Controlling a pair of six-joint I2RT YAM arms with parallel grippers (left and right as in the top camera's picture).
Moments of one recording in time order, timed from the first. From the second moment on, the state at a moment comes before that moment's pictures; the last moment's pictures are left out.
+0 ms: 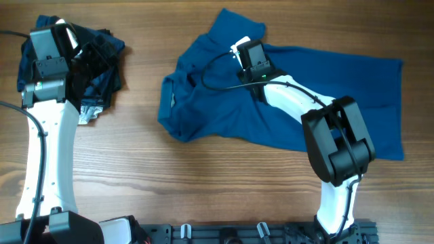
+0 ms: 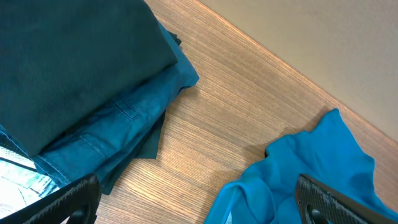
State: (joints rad) left arm 0.17 1.48 1.33 -0.63 0.07 -0.43; right arm 0.43 2.09 1.33 -0.12 0.36 -0.26
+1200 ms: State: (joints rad) left arm -0.31 1.76 1.21 -0.81 0.23 -0.47; right arm -0.28 1.58 1.35 -0.78 0.30 0.19
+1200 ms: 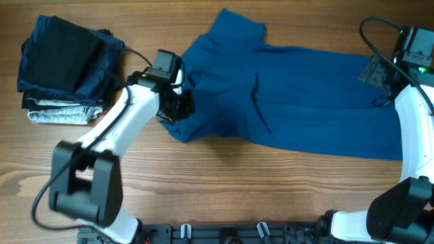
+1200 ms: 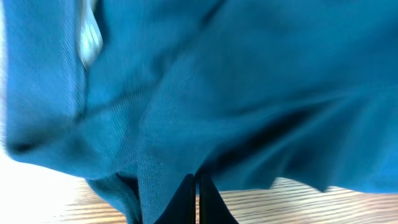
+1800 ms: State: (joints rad) left arm -0.34 1.97 1.22 -1.09 0.00 -0.59; right arm -0.28 1.58 1.35 -0.78 0.30 0.19
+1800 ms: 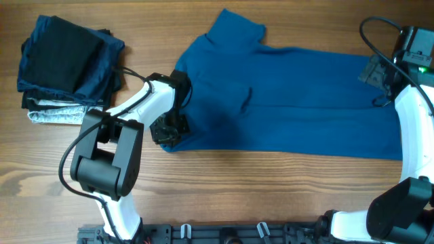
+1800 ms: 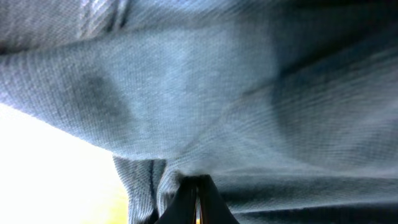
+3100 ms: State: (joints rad) left arm -0.16 2.22 1.51 -0.33 0.07 -0.29; right arm -0.28 1.58 1.35 -0.78 0.30 0.19
